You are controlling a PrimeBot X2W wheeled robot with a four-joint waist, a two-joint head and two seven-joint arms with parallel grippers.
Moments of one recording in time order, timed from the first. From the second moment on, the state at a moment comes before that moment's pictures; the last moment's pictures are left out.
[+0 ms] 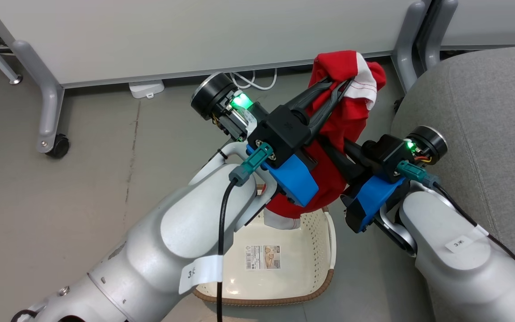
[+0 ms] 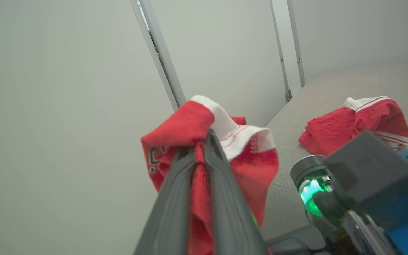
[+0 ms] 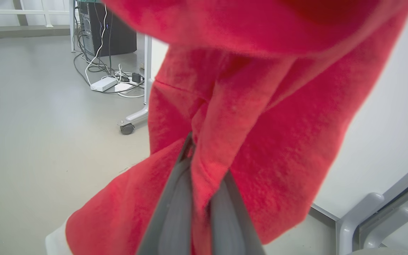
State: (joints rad) left arm -0.91 0.09 -0.92 0.45 -0.39 -0.04 -0.26; right arm -0.73 -0.28 0.69 0.57 0.31 0.13 -0.26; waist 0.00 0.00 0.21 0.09
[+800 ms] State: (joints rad) left arm -0.90 0.10 -0.91 0.45 -0.38 -0.04 -0.26; right arm -0.72 -0.28 0.68 0.55 0.32 0.13 -0.26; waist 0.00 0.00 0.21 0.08
